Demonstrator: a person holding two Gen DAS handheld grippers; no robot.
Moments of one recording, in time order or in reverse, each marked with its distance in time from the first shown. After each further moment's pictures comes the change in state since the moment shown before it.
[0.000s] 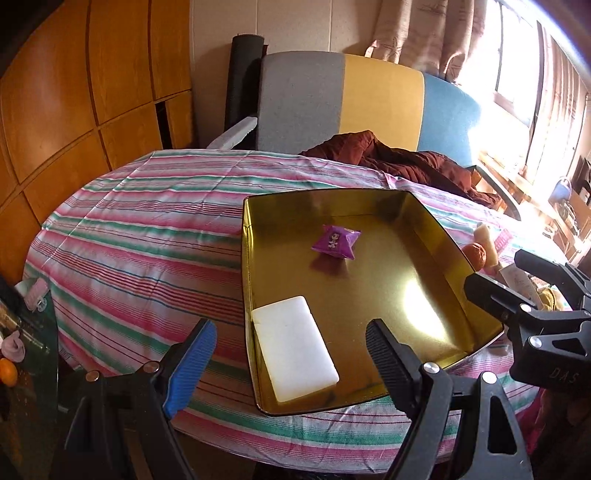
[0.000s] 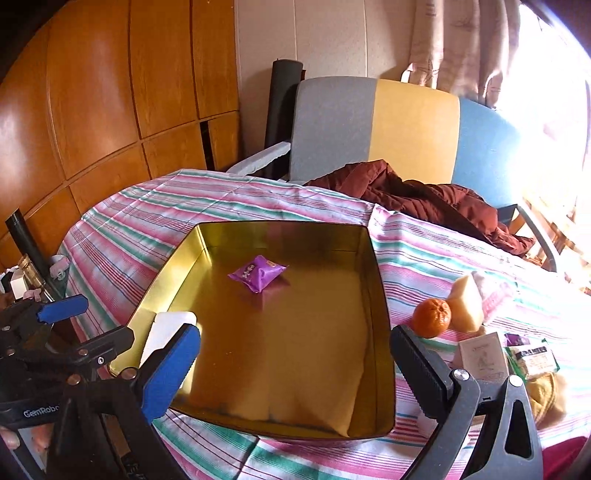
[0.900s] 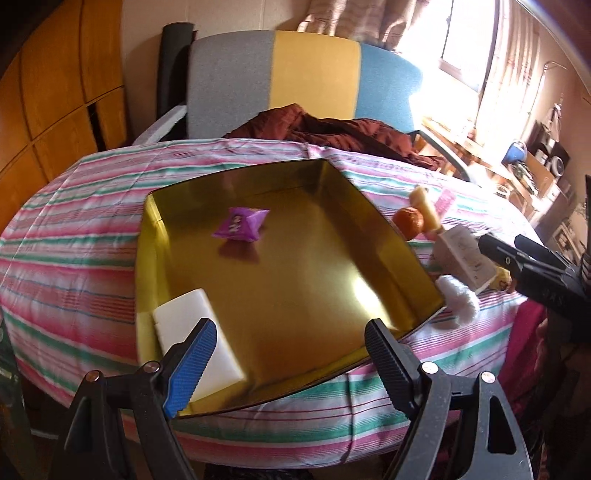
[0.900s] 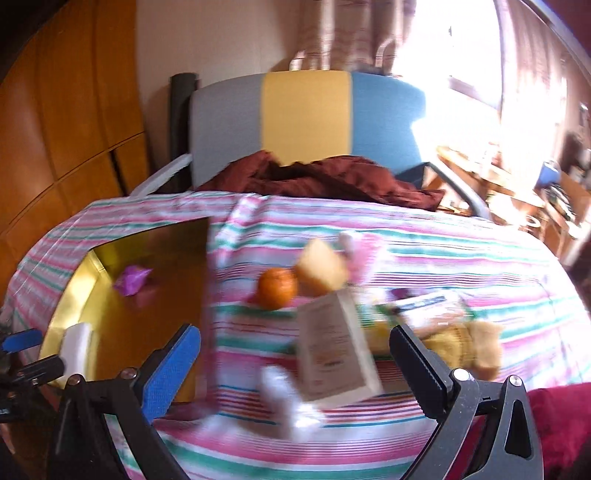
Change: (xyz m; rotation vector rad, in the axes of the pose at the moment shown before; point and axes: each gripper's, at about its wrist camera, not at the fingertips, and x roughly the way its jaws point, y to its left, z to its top) left arm 0.013 -0.069 0.003 0.132 0.090 -0.209; right arm -0.043 -0.143 -0.036 0.228 -0.002 -0.276
